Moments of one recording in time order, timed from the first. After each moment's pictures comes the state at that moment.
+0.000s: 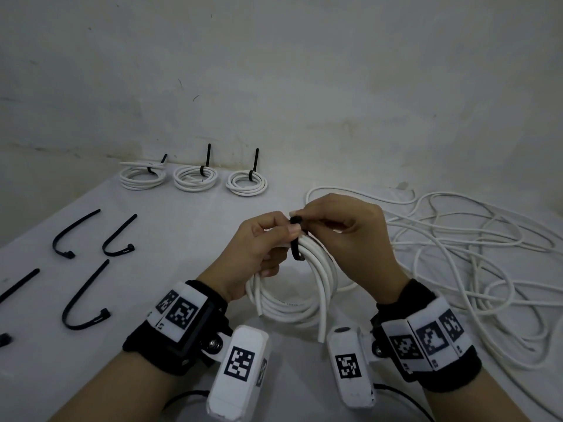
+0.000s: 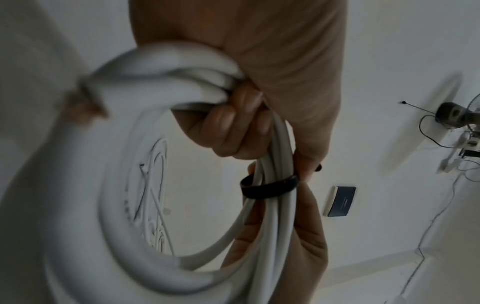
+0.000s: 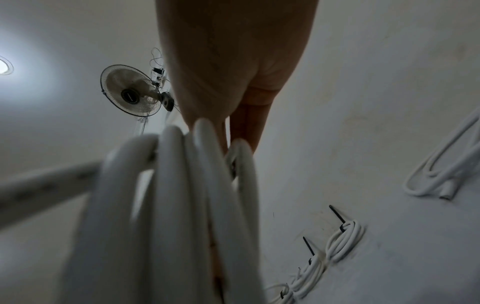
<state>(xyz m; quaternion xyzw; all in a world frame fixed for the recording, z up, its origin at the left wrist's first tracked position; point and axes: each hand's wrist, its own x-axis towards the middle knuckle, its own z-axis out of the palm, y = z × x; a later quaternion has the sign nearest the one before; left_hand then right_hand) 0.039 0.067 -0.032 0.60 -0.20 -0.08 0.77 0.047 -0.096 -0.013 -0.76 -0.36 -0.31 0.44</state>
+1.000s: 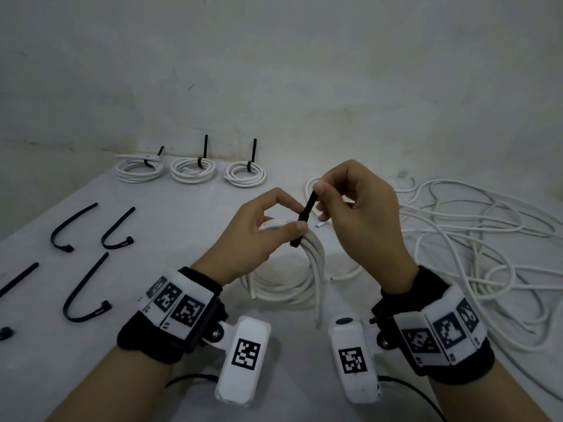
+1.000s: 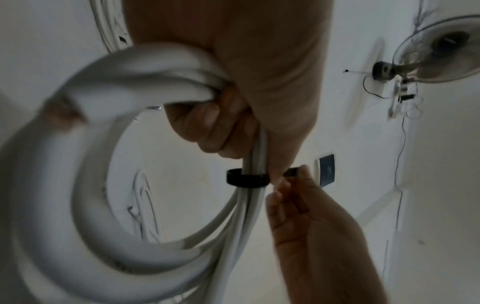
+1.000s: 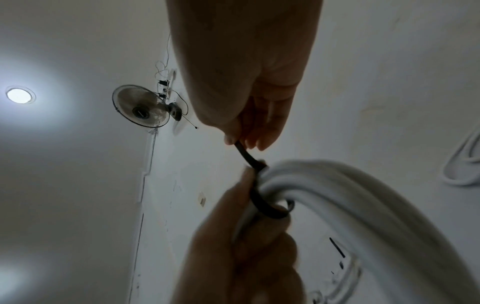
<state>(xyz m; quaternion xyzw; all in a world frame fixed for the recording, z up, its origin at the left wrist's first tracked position) 0.031 0.068 -0.020 0.73 -0.22 0.02 0.64 0.028 -0.088 0.006 -0.78 -0.21 -0.31 0.50</state>
